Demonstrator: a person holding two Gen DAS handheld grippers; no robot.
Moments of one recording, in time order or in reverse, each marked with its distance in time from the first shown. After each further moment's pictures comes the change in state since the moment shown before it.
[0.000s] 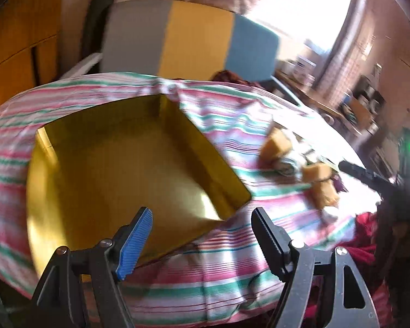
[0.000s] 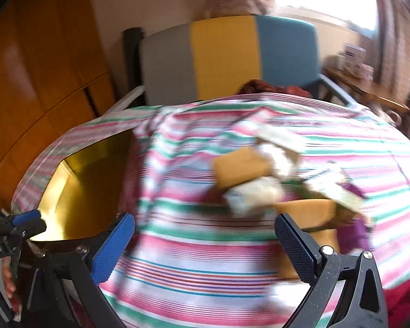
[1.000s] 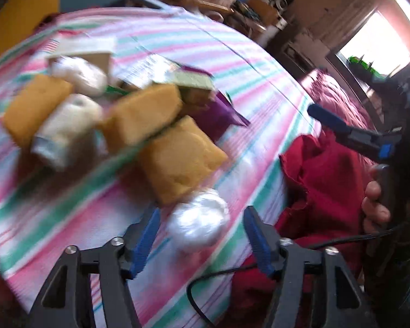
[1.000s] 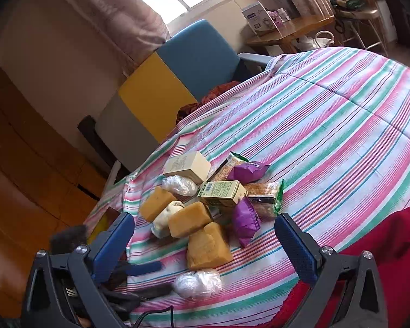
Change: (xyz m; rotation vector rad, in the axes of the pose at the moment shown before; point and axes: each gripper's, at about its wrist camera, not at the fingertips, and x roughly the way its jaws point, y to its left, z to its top) left arm 0.167 -0.240 -0.003 0.408 0.466 -0.429; right arm -0.066 -0.182 -0.037 0.539 -0.131 0.138
